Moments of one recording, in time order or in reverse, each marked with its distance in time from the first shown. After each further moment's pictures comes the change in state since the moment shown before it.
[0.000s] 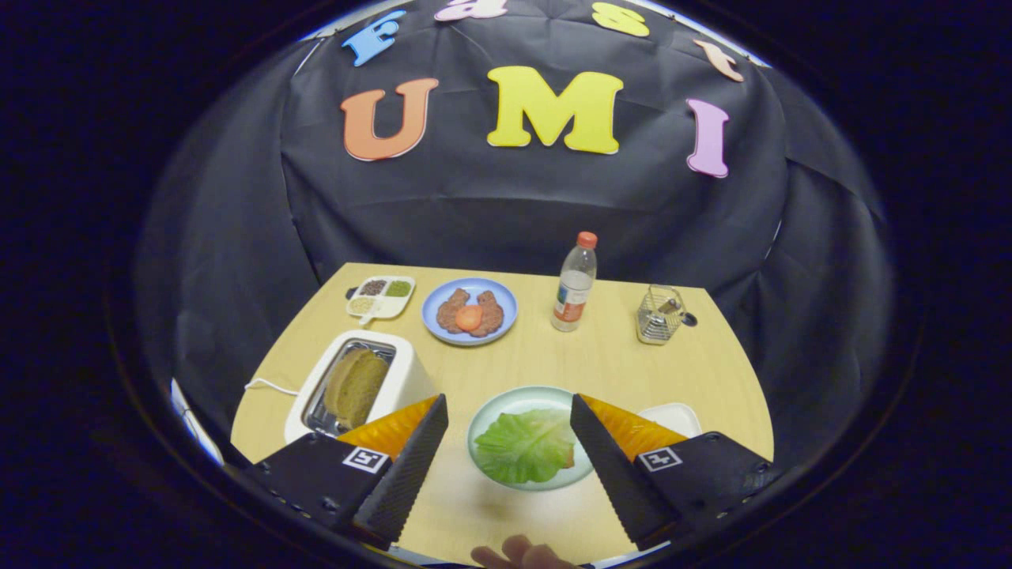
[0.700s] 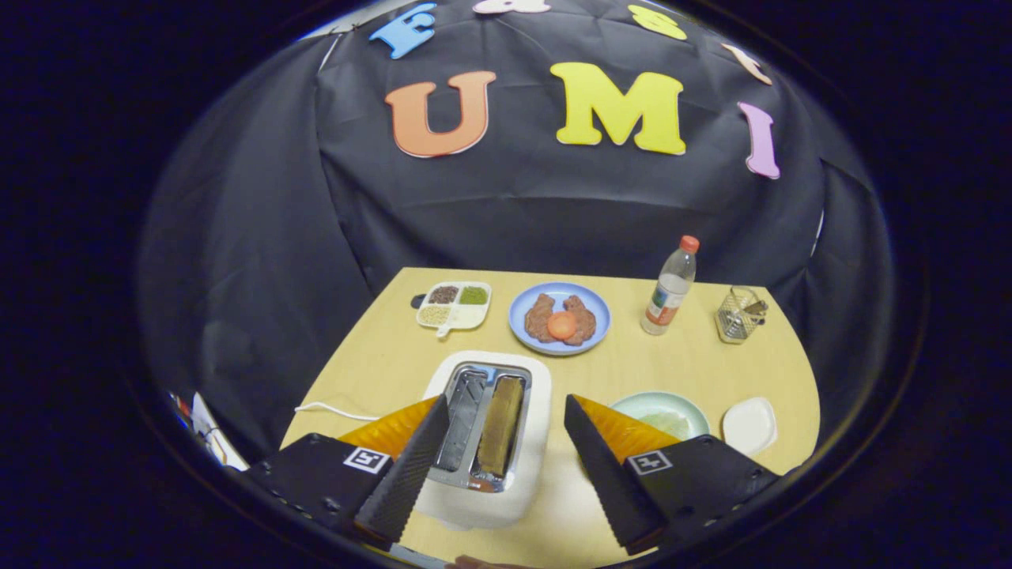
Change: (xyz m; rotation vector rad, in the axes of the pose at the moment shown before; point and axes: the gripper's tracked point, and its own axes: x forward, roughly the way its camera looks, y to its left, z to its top) arm 0.039 0.119 -0.005 0.021 0.071 0.056
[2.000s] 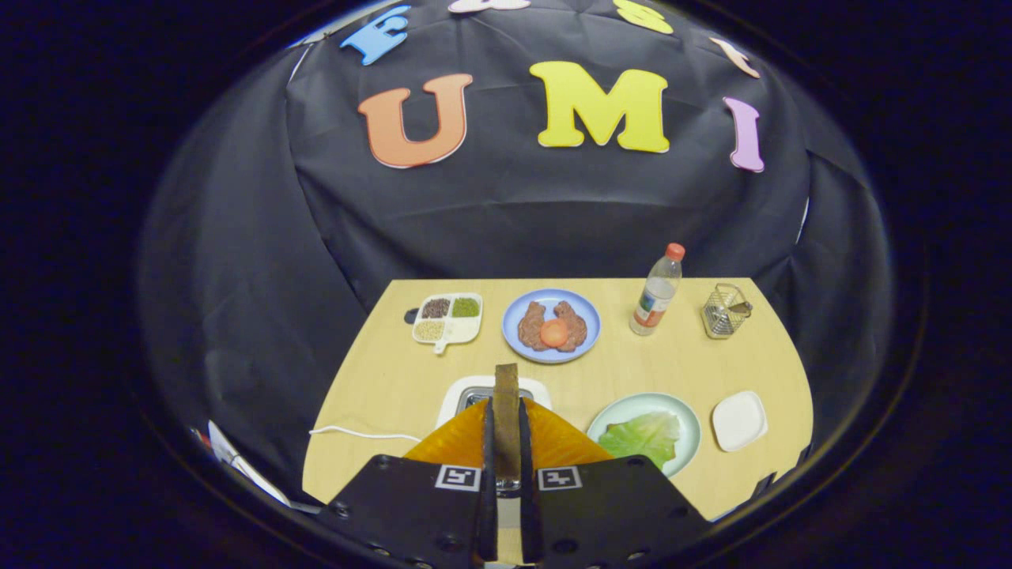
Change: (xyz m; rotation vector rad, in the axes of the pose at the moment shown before) arm -0.044 0.005 0.063 0.077 -0.021 0.009
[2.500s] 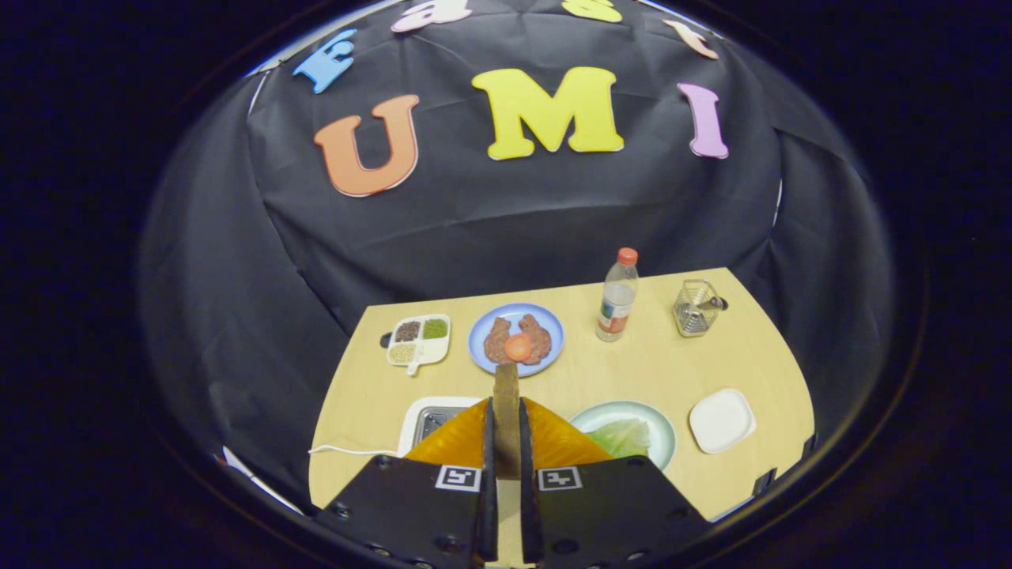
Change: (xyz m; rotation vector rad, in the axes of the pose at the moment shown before) arm 0.007 -0.072 0.007 0.113 0.015 -0.057
